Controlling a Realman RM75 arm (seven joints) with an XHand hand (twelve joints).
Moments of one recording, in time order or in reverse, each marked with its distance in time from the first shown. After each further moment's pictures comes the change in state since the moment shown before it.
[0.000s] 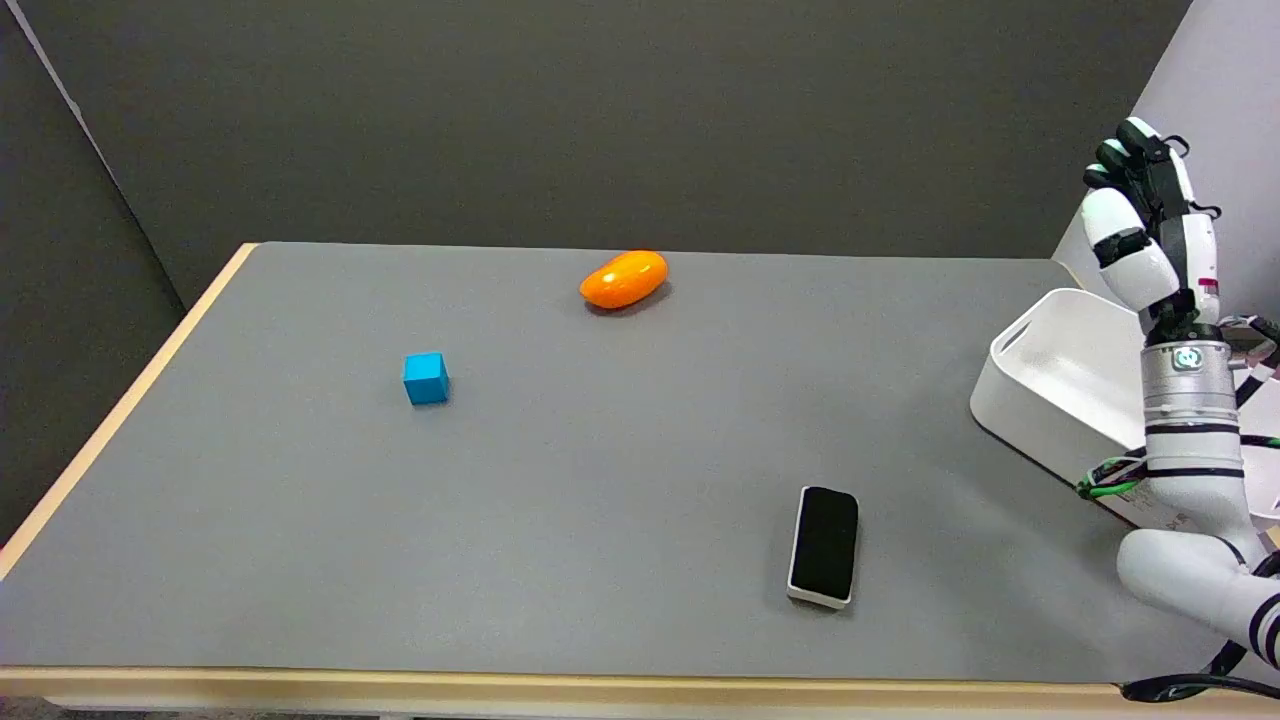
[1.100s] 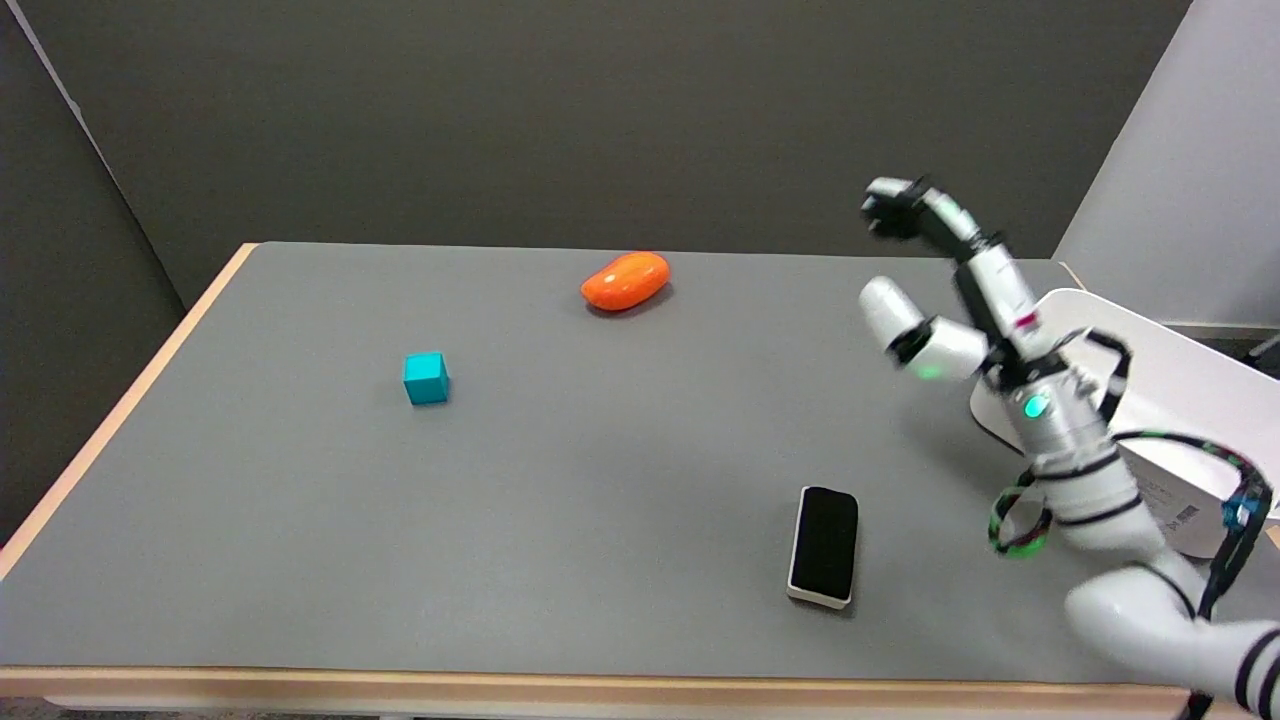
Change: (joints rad) arm -0.135 -0.019 -0.112 0.373 -0.280 -0.053 -0.315
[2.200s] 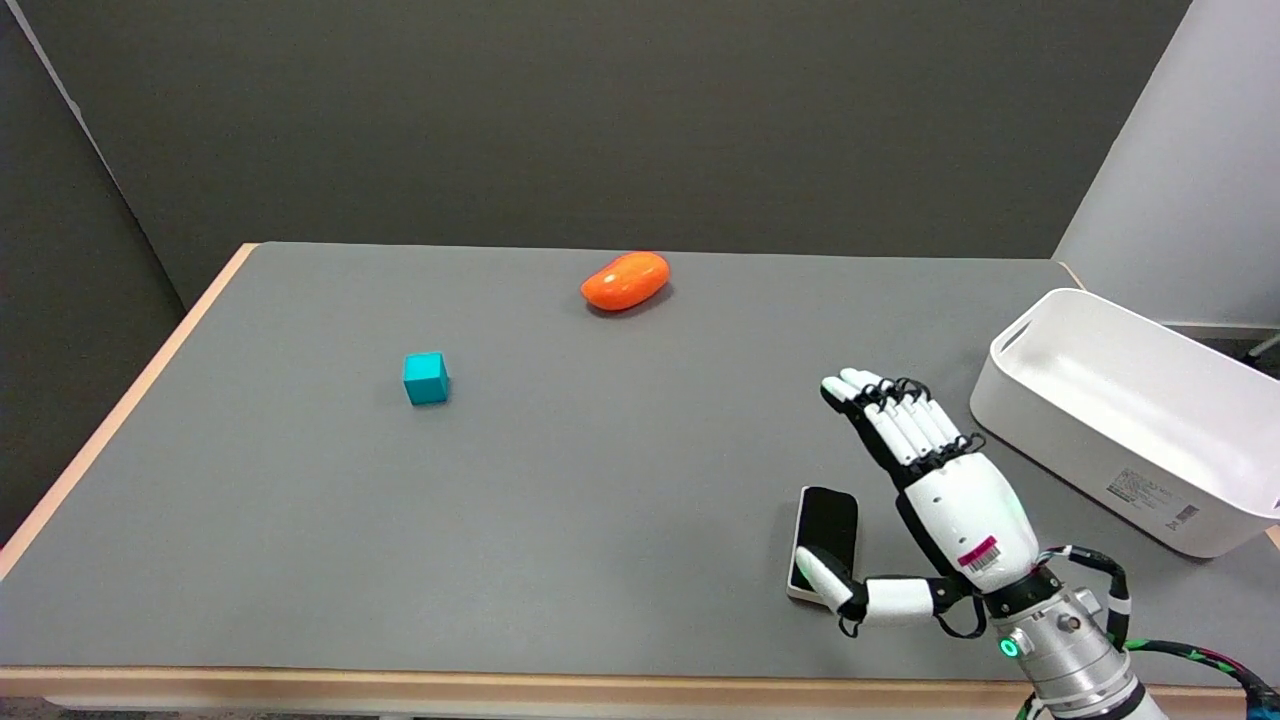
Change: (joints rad) arm -0.341 0.012 -0.342 0.183 0.113 0.214 -0.789
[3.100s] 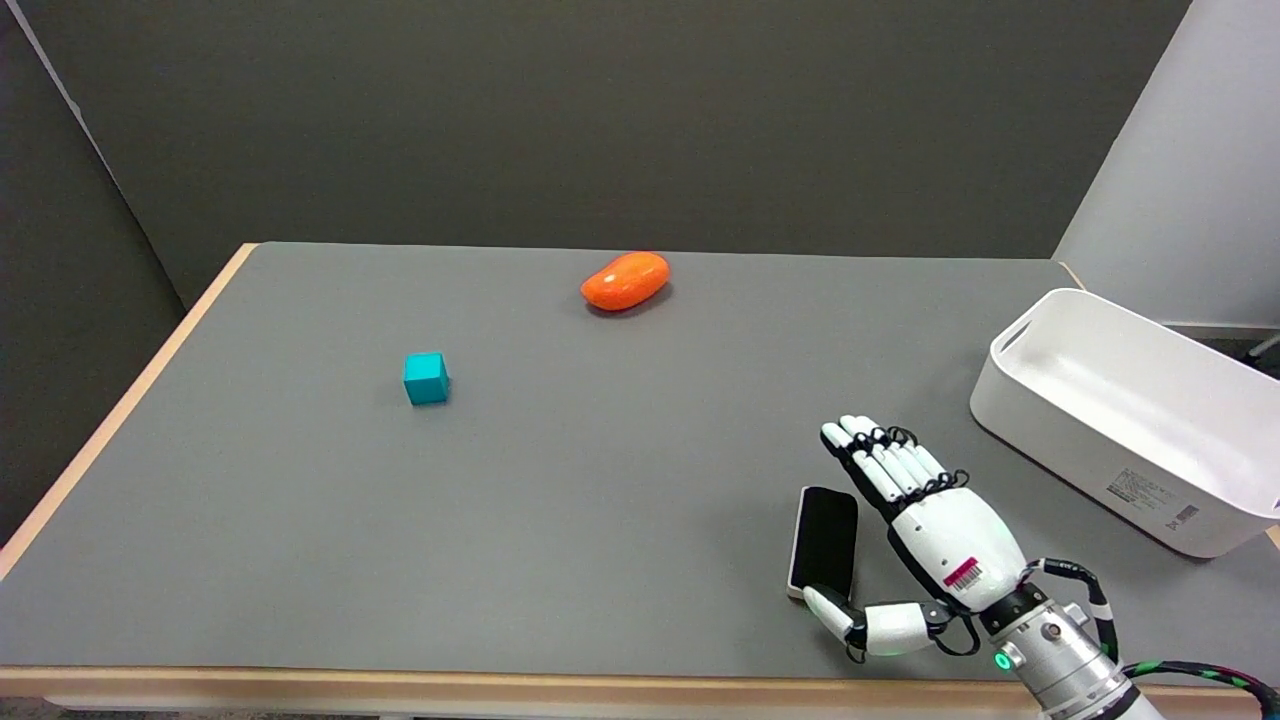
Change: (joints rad) arm -0.011 0.045 -0.033 -0.030 0.121 -0.148 -0.070
